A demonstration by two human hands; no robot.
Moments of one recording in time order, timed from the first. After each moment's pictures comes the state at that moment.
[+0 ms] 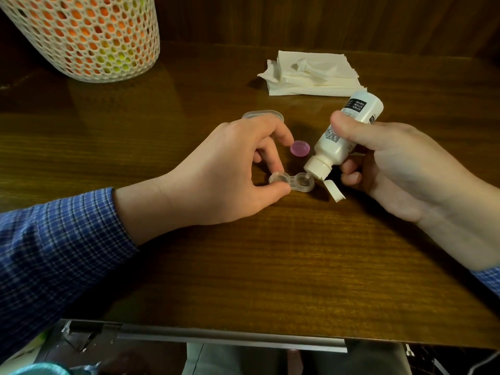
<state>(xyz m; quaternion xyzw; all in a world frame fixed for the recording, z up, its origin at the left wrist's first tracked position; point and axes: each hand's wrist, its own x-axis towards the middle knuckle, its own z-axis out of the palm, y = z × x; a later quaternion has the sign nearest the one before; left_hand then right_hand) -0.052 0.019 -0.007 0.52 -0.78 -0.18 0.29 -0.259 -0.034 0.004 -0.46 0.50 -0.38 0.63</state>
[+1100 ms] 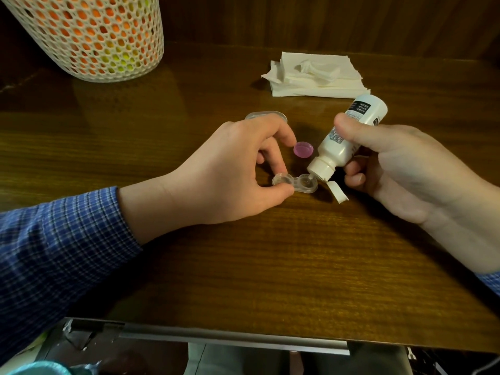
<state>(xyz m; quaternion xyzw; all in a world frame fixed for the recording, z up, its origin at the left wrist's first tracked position) -0.052 0.019 -0.005 0.52 -0.79 -0.17 0.29 -0.259 -0.035 0.004 -0.46 0.51 -0.38 0.62</state>
